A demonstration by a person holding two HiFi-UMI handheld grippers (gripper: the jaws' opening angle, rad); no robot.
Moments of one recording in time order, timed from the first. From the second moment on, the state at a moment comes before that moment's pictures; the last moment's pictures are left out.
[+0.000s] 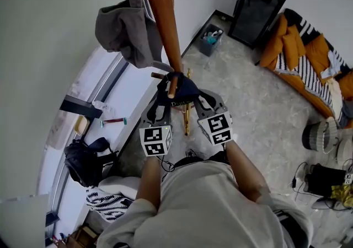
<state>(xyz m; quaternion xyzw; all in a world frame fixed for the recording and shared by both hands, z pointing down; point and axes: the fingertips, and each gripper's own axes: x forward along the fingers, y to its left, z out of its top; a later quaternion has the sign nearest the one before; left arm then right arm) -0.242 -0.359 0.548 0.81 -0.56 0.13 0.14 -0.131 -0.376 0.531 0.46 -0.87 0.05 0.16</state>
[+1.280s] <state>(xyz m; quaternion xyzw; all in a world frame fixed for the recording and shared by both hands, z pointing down) -0.244 -0.336 0.517 0.78 -0.61 0.12 0.10 -0.133 -0.346 0.507 0.43 -0.89 0.01 0.14</state>
